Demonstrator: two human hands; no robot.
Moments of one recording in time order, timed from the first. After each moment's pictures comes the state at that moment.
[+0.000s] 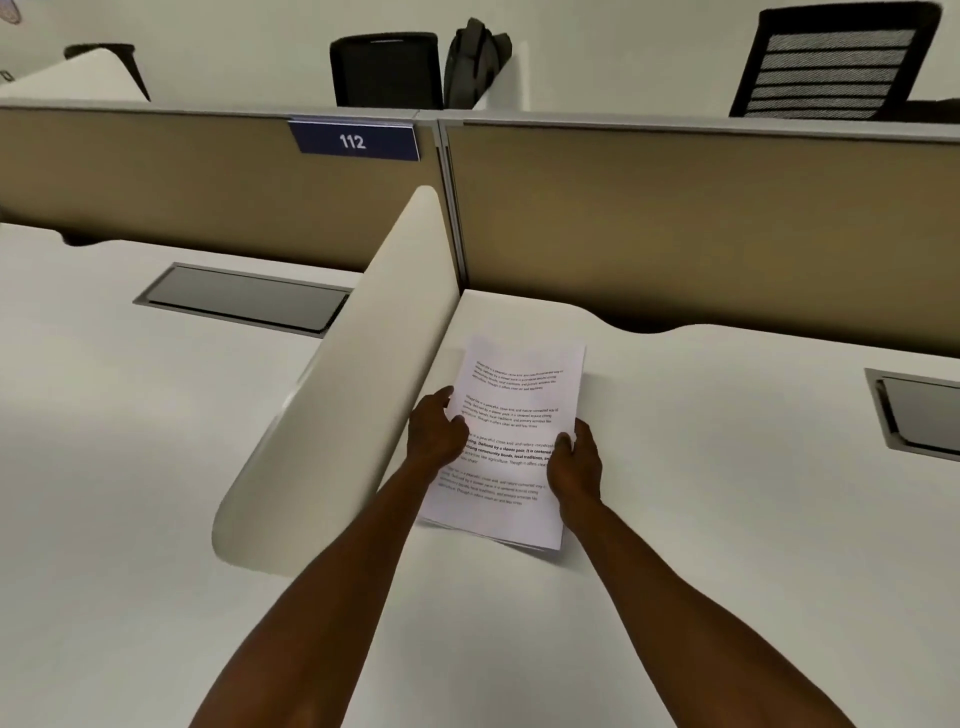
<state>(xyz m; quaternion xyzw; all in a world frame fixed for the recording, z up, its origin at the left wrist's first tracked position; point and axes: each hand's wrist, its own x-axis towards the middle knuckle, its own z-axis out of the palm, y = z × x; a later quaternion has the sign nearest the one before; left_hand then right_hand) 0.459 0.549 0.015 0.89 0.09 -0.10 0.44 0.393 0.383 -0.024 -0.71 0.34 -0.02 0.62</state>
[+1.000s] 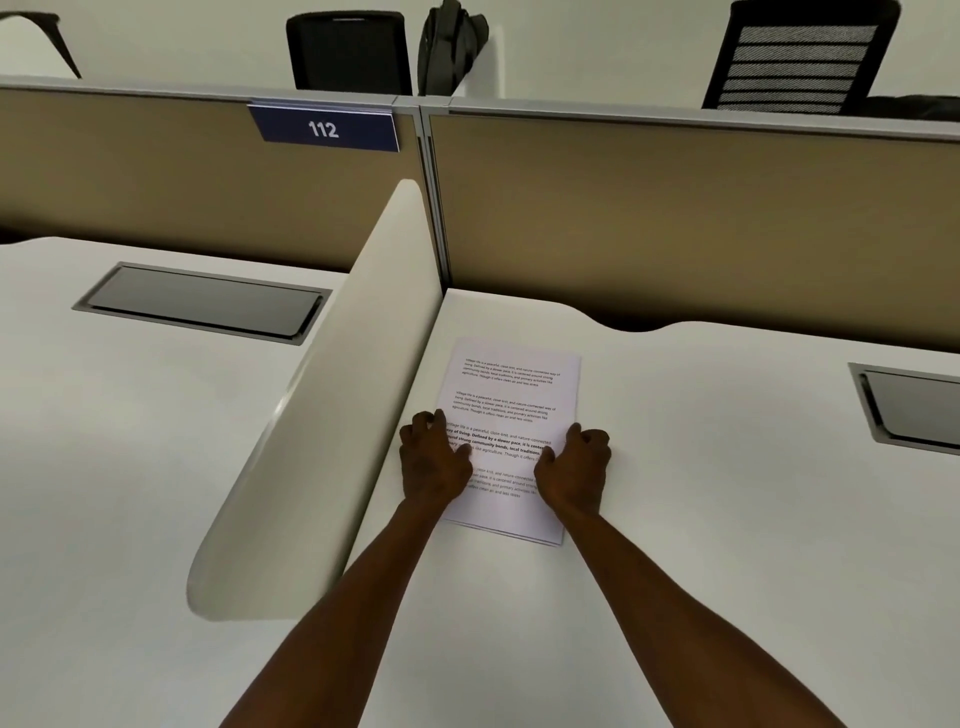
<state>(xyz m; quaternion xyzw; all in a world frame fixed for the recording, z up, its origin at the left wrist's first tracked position) 0.459 0.553 -0.026 0.95 0.02 -0.10 0.28 0.409 0.386 -0.030 -0.89 0.30 0.01 0.33</state>
